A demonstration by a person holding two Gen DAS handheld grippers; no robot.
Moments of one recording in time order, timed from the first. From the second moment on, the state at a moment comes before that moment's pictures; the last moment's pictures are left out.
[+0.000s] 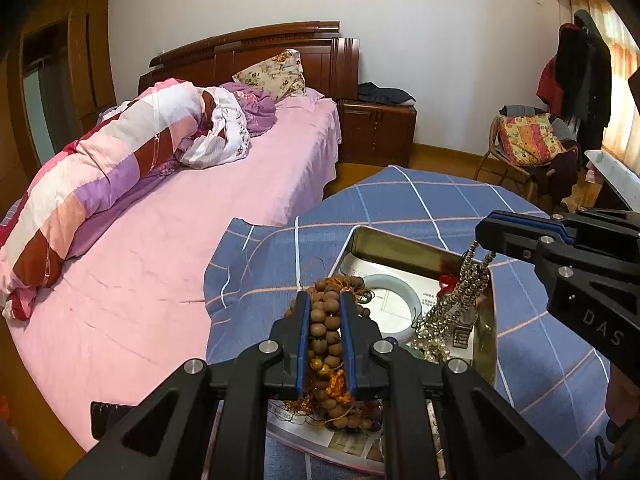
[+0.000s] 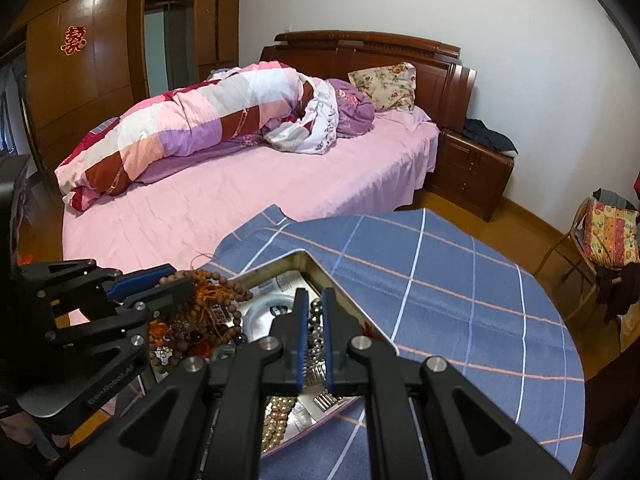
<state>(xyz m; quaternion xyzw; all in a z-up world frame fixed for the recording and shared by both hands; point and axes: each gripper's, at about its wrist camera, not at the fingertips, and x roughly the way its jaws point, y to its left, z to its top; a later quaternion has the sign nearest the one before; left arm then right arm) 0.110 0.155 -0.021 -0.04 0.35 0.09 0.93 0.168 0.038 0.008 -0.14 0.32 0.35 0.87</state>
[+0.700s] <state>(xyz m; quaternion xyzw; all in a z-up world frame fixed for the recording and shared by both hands) 0.115 0.153 -0.035 -0.04 0.38 0.10 0.92 0.174 0.037 -0.028 -0.14 0.36 0.34 0.86</state>
